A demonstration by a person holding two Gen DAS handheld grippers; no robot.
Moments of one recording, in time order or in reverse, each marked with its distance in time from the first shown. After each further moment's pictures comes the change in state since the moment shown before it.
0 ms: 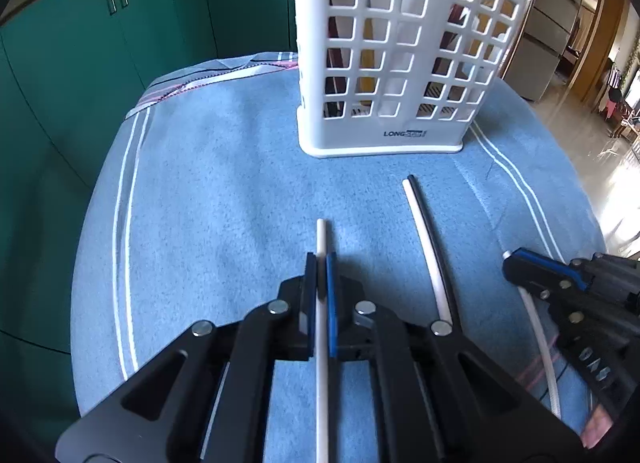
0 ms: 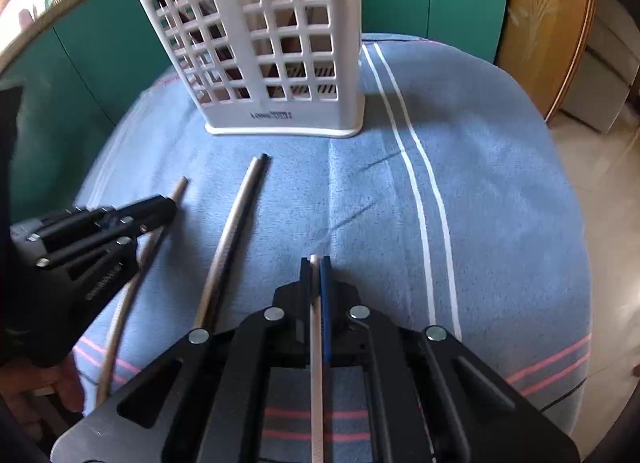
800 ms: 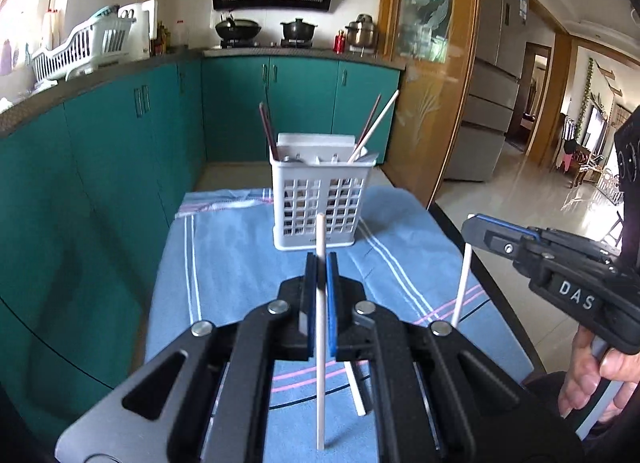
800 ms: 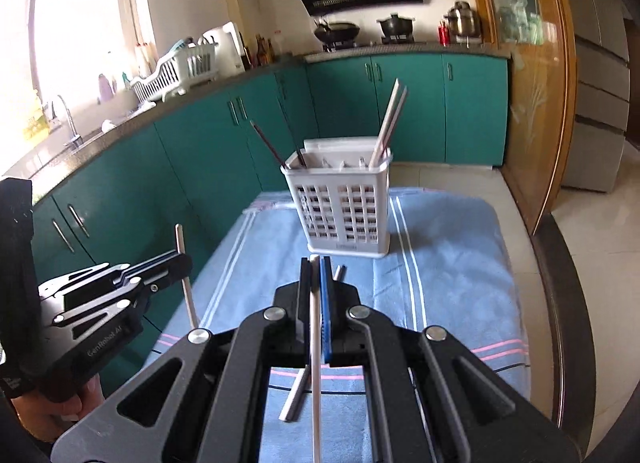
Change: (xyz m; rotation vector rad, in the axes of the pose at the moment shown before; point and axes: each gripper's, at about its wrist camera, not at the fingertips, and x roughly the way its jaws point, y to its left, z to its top) left arm -0.235 -0.012 -0.047 0.007 -0.397 -0.101; right arm -0.219 0.033 -0.027 -0.050 -0.417 0.121
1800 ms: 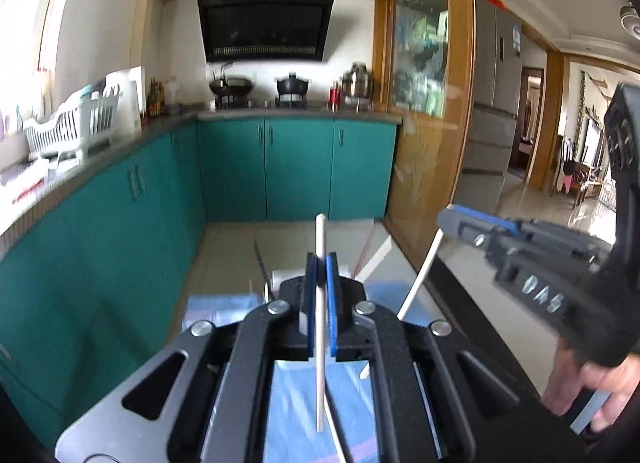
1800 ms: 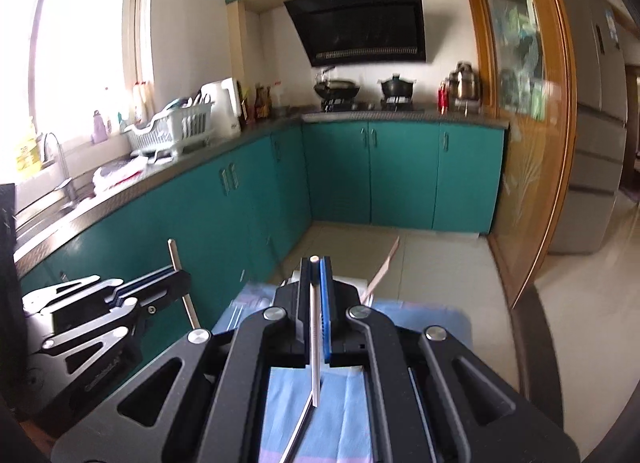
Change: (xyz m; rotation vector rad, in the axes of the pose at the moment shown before) left arm -0.002 -0.019 0.172 0.046 -0.165 0.011; right arm -0.016 0.006 0.160 -0.080 -0.159 -0.070
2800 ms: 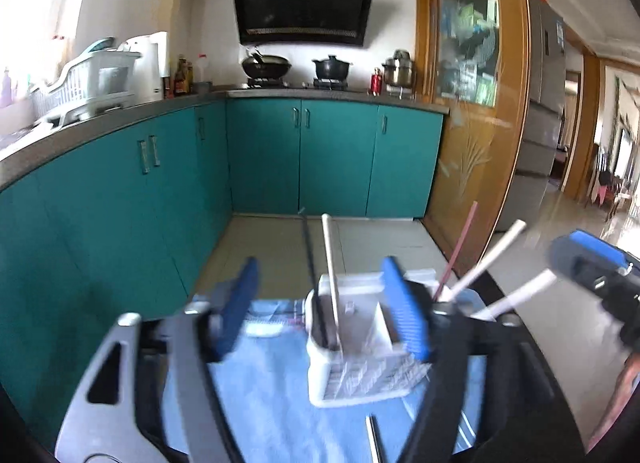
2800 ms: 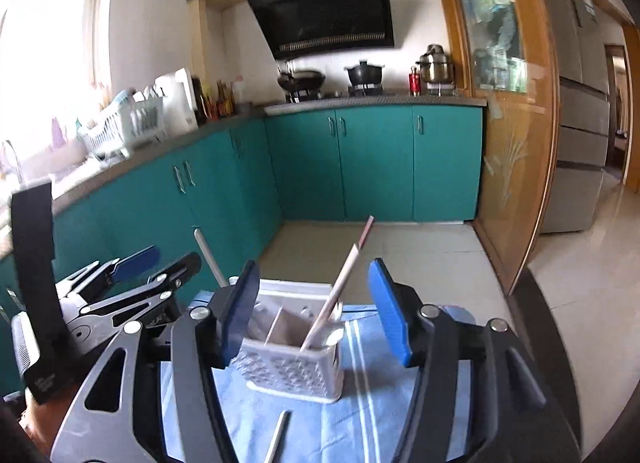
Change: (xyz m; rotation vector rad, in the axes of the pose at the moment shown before) left arm 0.126 0.050 -0.067 -0.076 0.017 0.114; right arm 0.094 -0.046 -0.060 0.098 -0.021 -0.063
